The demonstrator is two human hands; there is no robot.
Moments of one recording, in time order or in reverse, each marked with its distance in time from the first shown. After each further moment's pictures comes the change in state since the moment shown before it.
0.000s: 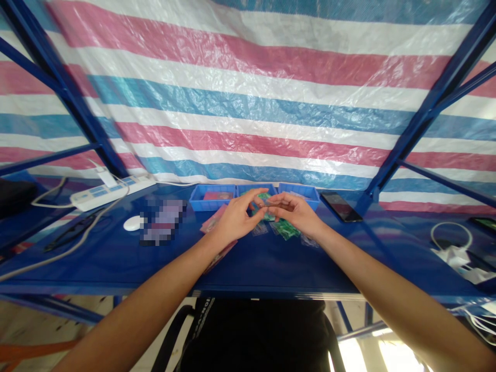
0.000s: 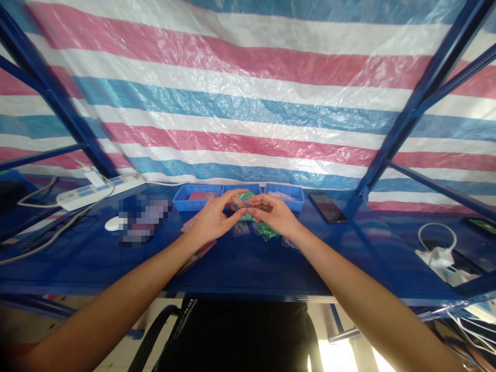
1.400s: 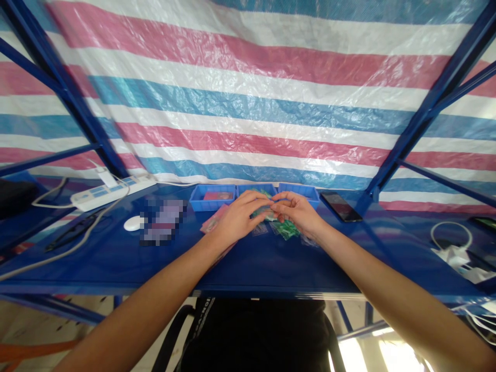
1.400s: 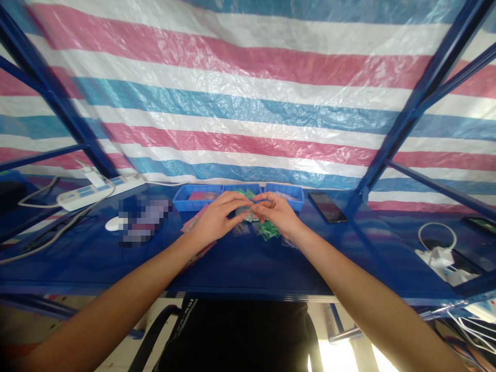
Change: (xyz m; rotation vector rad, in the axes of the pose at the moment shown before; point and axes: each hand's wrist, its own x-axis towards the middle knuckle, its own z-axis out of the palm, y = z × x) left_hand 0.002 -0.015 0.005 0.107 -0.023 0.292; right_hand 0.000 0.008 -0.004 0.142 0.078 0.130
